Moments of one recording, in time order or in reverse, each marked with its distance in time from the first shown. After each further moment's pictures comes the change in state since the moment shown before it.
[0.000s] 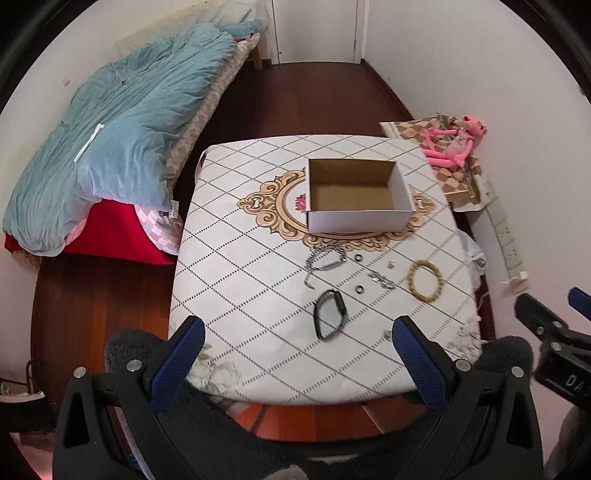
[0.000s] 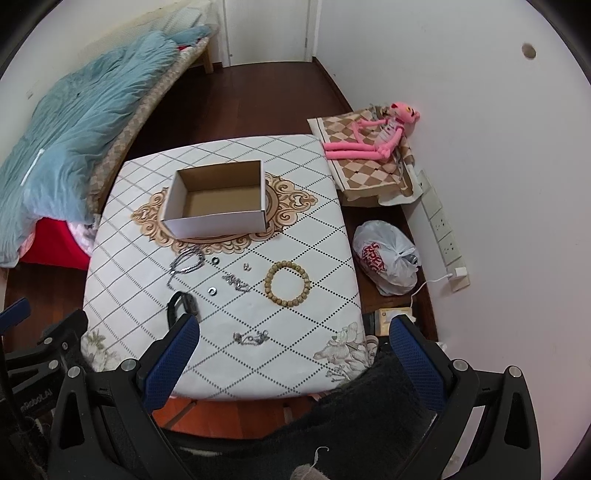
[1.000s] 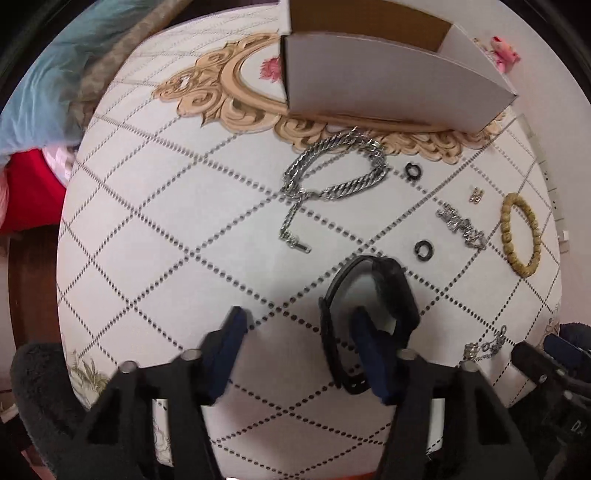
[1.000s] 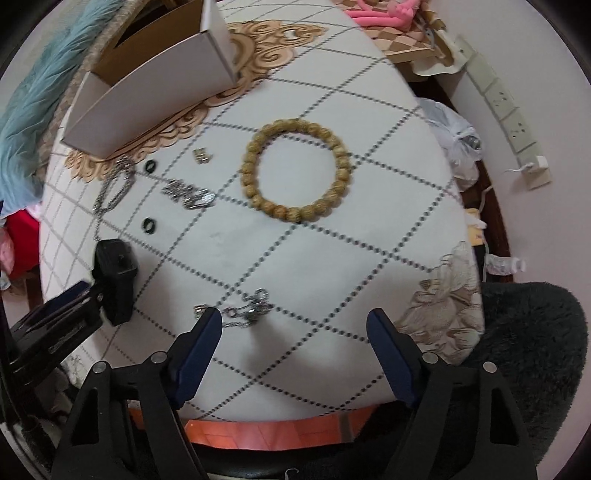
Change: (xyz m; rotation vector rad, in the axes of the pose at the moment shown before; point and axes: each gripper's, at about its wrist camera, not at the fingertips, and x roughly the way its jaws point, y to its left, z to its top) left arm 0.217 -0.017 -0.029 0.051 0.264 -0.070; right arm 0.219 0.001 -0.060 0.153 0.364 0.153
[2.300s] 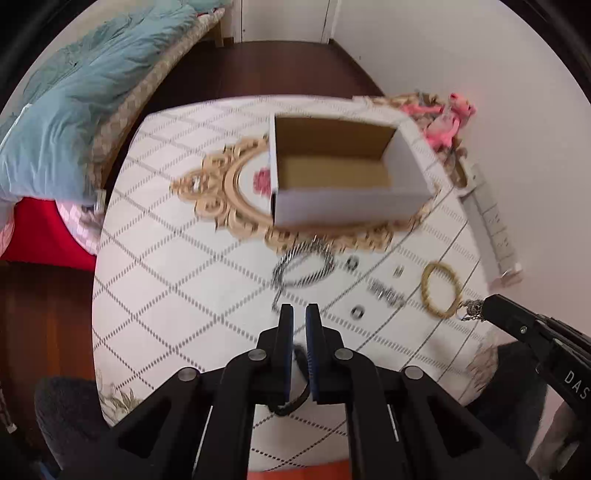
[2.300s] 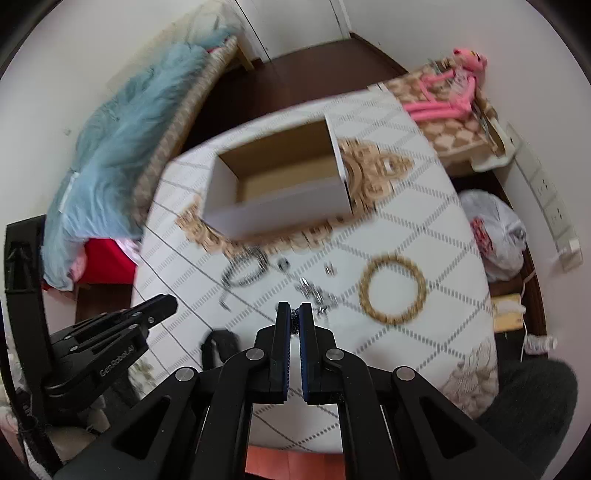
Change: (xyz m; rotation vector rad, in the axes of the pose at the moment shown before) left arm -0.101 0.016 0.029 0.006 -0.218 -0.128; right arm -0.107 0.045 0.025 -0.121 -0.307 0.251
